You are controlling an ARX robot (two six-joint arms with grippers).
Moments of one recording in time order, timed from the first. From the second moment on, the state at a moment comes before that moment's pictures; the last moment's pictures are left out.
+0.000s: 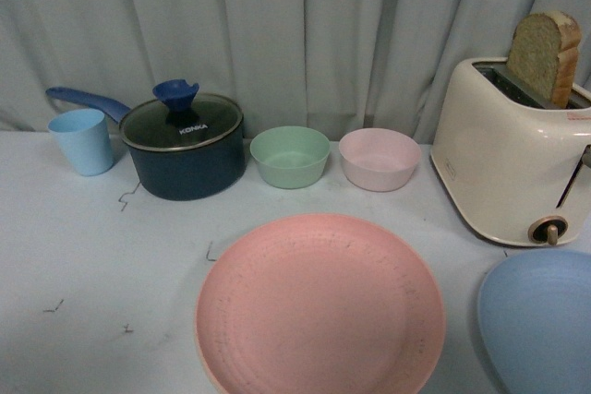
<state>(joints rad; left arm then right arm) 0.00 0.01 0.01 0.00 0.00 -0.01 -0.47 1.58 0.28 0.91 -0.31 0.07</state>
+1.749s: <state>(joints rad) 0.00 0.01 0.01 0.00 0.00 -0.01 -0.53 1.73 0.30 0.73 -0.42 0.02</state>
